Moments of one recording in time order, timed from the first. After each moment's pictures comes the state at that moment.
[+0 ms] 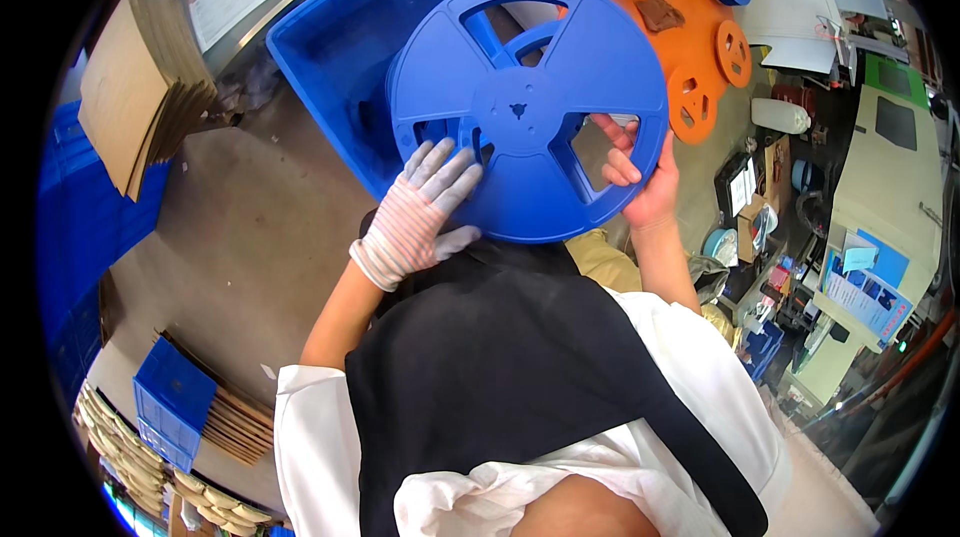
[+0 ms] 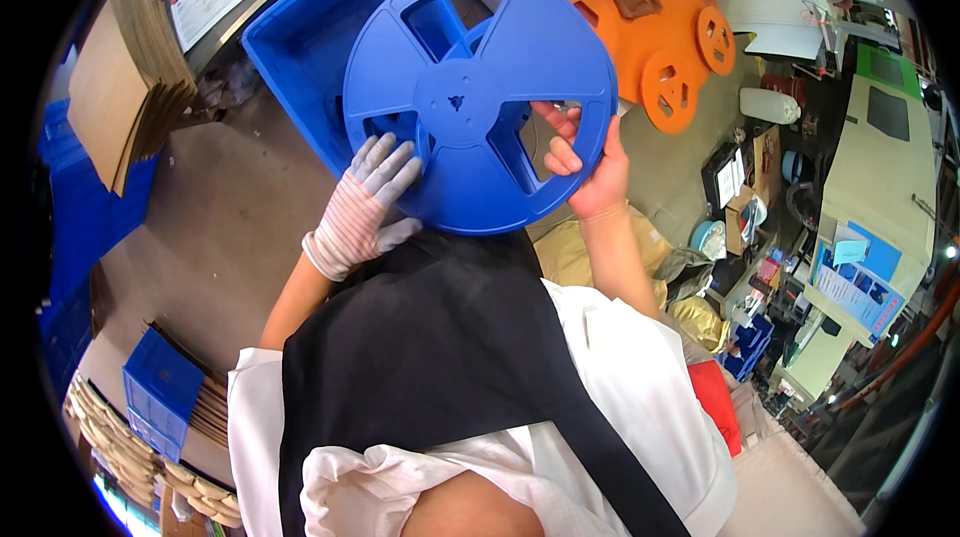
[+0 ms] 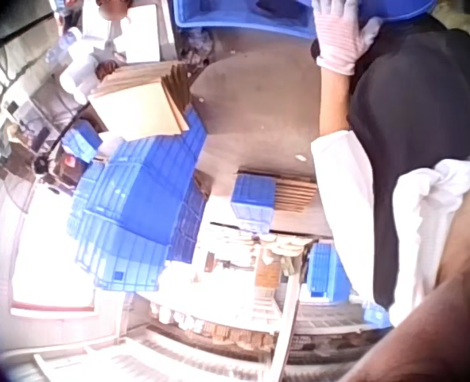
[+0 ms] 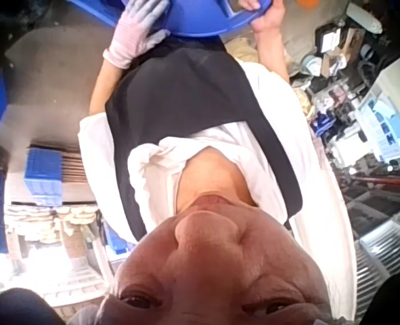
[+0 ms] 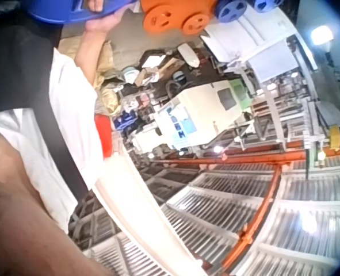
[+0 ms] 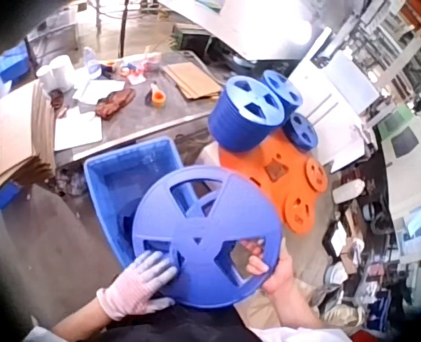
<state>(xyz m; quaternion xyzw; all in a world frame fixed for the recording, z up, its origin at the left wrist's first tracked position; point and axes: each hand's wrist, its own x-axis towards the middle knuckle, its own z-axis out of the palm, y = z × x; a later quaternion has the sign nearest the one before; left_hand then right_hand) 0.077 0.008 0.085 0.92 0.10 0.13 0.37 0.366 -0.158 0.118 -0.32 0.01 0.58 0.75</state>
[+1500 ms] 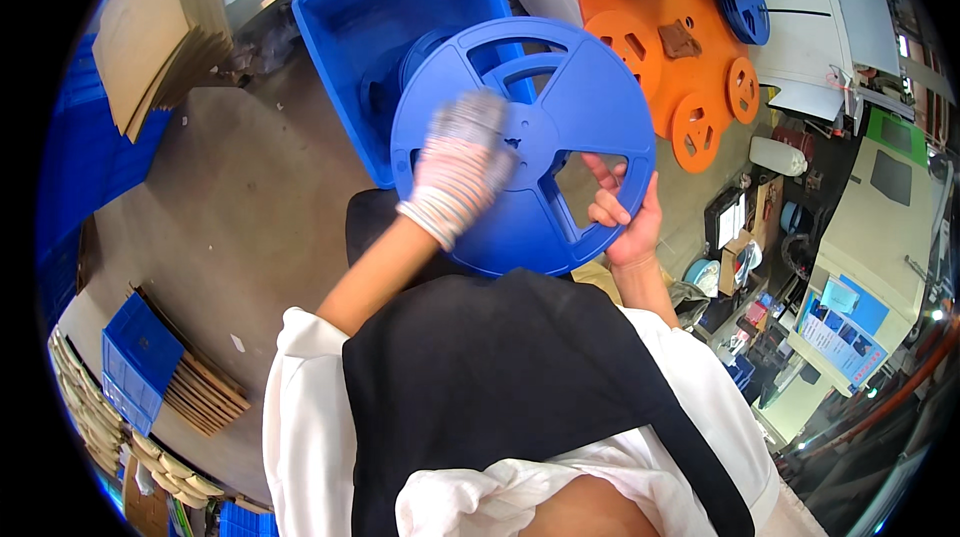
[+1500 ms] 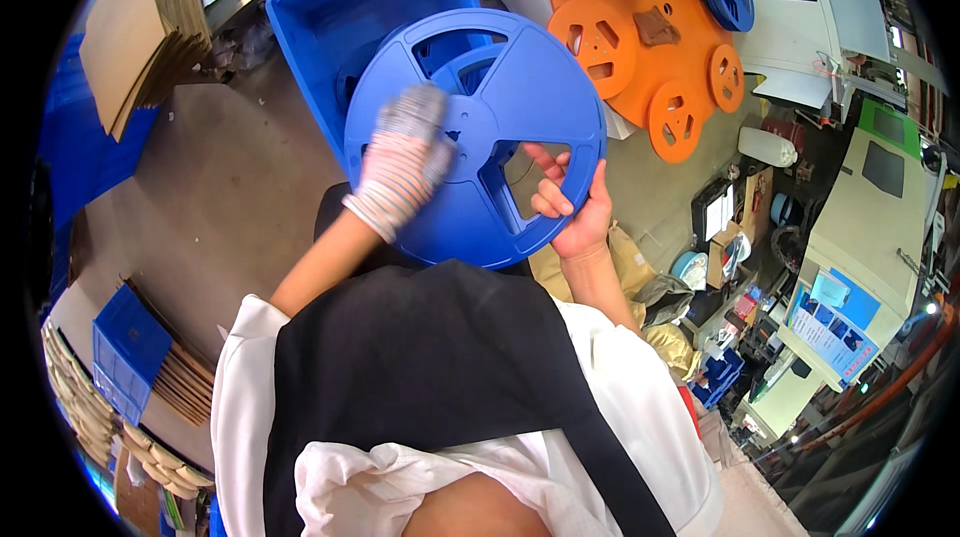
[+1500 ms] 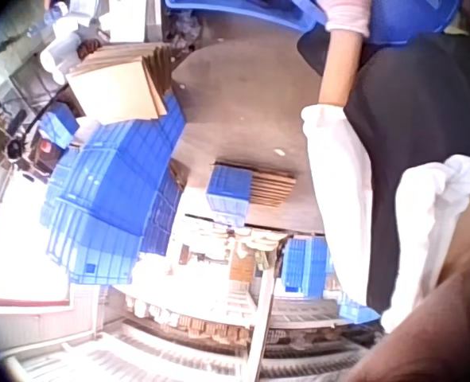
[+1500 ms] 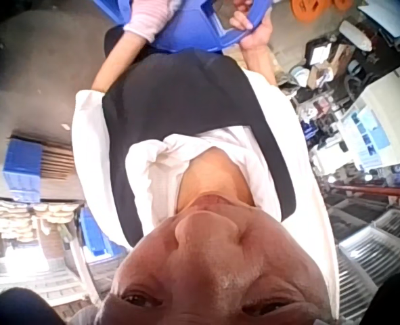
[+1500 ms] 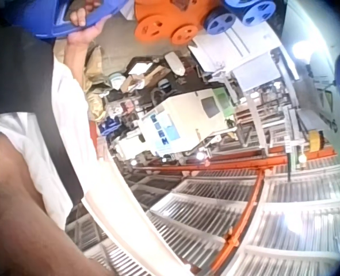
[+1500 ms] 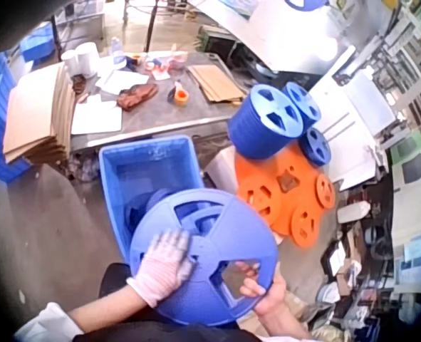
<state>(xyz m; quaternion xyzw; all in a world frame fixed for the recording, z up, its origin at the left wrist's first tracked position) 0.125 -0.007 0.067 0.89 0.32 0.10 0.31 0.319 -0.178 0.118 -0.34 0.09 0.59 0.73</state>
